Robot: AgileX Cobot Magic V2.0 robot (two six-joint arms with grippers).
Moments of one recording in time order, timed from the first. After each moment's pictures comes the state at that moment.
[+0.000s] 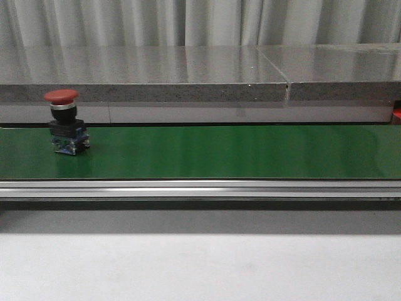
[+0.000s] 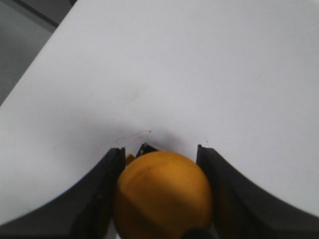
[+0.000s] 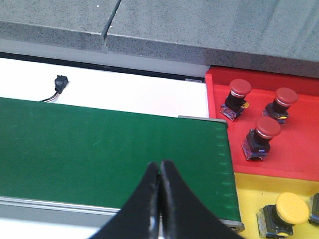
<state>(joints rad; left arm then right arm) 0.47 2.10 -1.57 -0.27 0.62 0.14 -0.21 0.57 -0.56 0.31 0.48 -0.40</state>
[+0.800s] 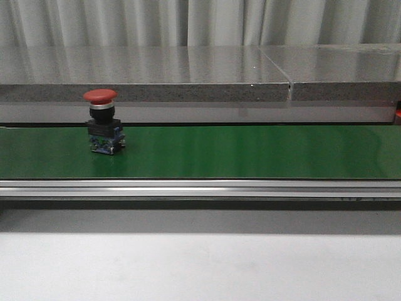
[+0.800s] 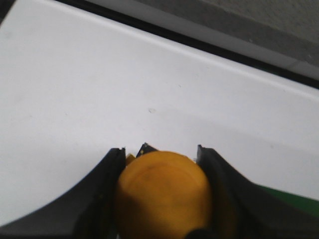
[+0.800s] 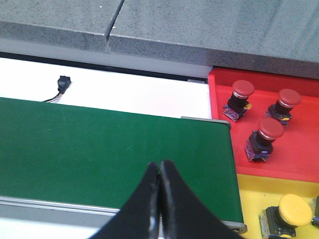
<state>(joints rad) 0.24 1.62 -1.38 -0.29 0.75 0.14 -0.21 0.57 -0.56 0.31 0.48 -0.40</state>
